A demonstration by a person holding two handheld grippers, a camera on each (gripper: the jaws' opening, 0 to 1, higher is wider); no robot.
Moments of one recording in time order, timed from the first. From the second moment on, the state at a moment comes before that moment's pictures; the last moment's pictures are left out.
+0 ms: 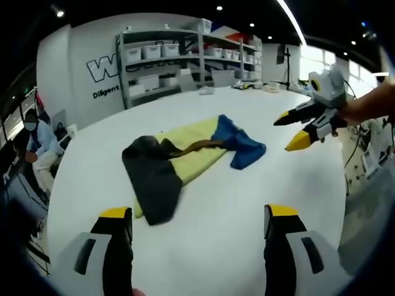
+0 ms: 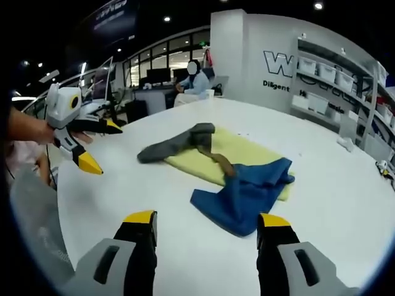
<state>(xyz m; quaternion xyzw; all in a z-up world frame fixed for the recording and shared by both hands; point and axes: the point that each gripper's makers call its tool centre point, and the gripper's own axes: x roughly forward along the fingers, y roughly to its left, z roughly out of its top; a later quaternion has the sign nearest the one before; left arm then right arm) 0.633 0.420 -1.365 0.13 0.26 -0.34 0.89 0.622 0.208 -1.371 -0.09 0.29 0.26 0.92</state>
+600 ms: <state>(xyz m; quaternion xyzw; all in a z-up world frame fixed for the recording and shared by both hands) 0.680 0.398 -1.383 0.15 0.26 -0.36 0.88 0.663 0.216 -1.397 -0.11 0.30 0.26 0.91</state>
